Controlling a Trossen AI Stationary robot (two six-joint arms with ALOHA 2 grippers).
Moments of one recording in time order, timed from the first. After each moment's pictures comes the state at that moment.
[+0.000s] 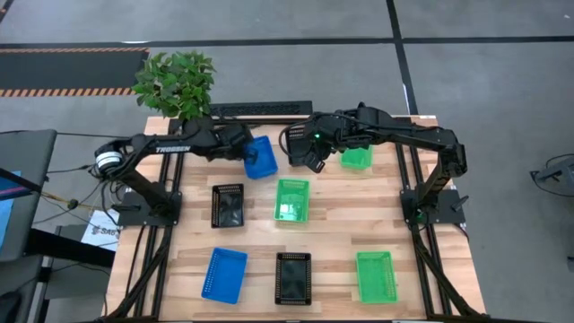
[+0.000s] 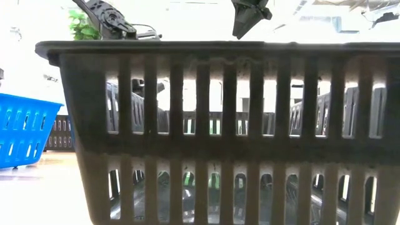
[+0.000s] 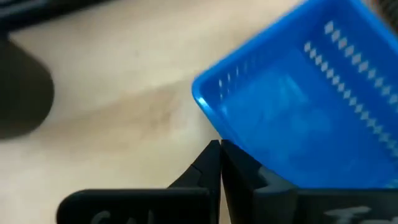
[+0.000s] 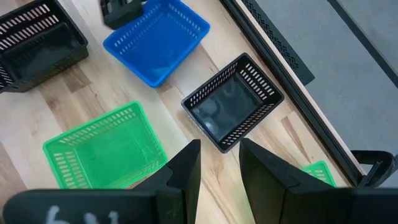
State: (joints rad) left arm 0.49 1.53 0.92 -0.55 -0.32 -0.70; right arm -0.14 1.71 1.91 -1.24 0.34 0.33
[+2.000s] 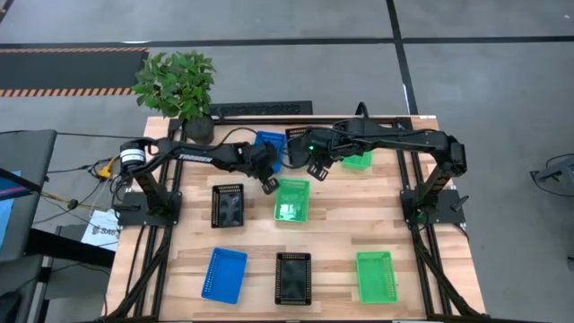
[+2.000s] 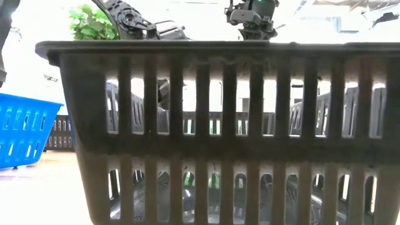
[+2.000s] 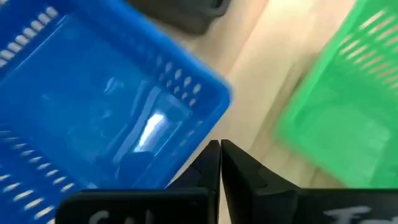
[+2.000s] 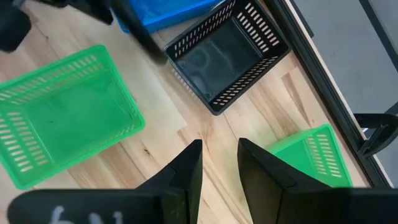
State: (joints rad) left arm 0.28 1.72 1.04 -0.35 -0.07 -0.23; right arm -0.15 1.71 1.71 -1.23 0.34 0.35
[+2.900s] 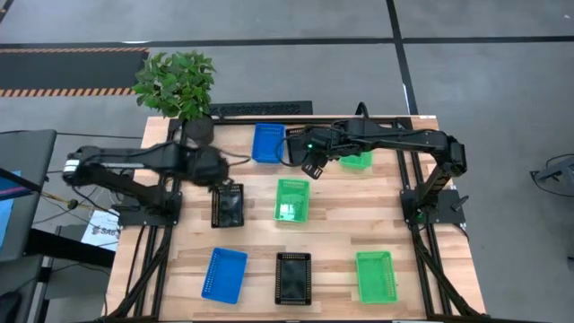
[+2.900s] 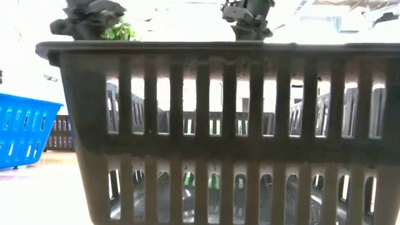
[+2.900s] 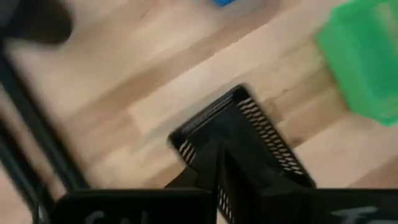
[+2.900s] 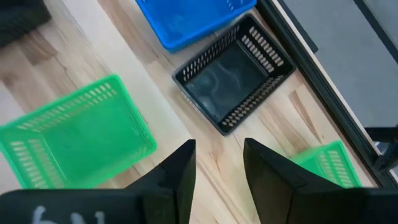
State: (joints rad) left arm 0.01 1.19 1.15 -1.32 -0.28 -1.04; right arm -0.15 1.71 1.71 -1.14 0.34 0.37
